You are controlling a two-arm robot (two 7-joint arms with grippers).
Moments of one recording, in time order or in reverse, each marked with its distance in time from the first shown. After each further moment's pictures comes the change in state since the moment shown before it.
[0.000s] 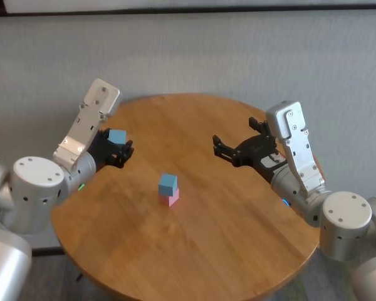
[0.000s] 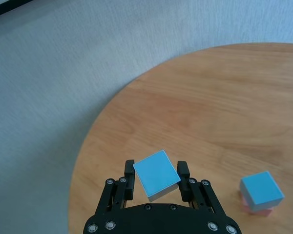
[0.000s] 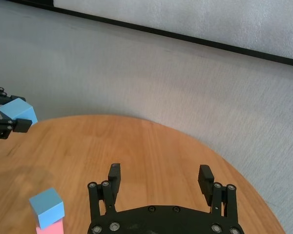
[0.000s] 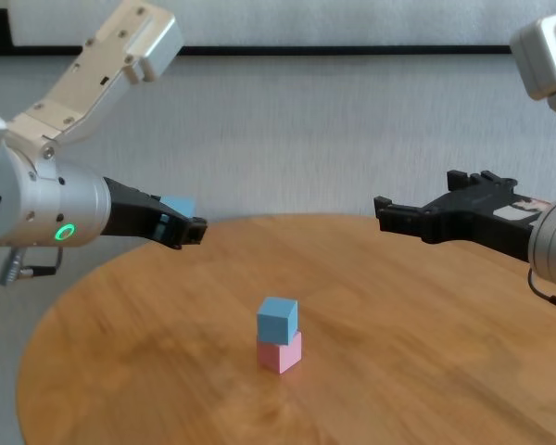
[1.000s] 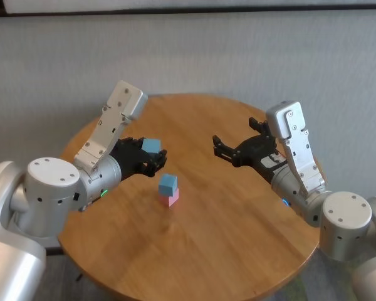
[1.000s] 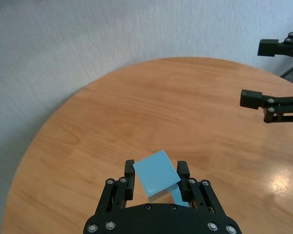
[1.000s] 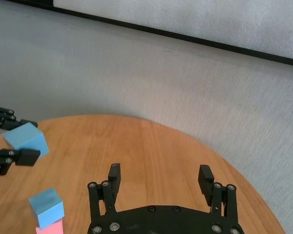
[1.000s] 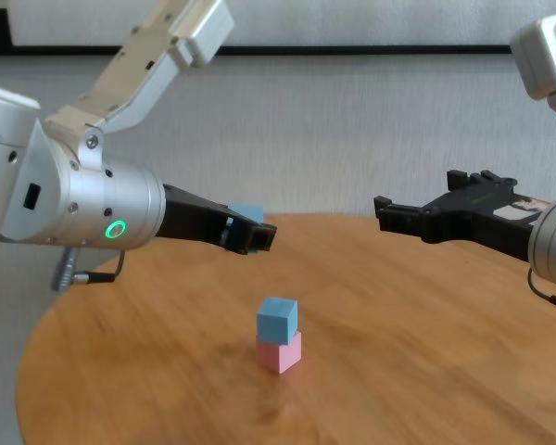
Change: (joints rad) left arm 0.043 -0.017 0.038 -0.092 -0.054 0.077 -0.089; right arm 0.000 0.000 0.000 0.000 0.000 0.000 0.000
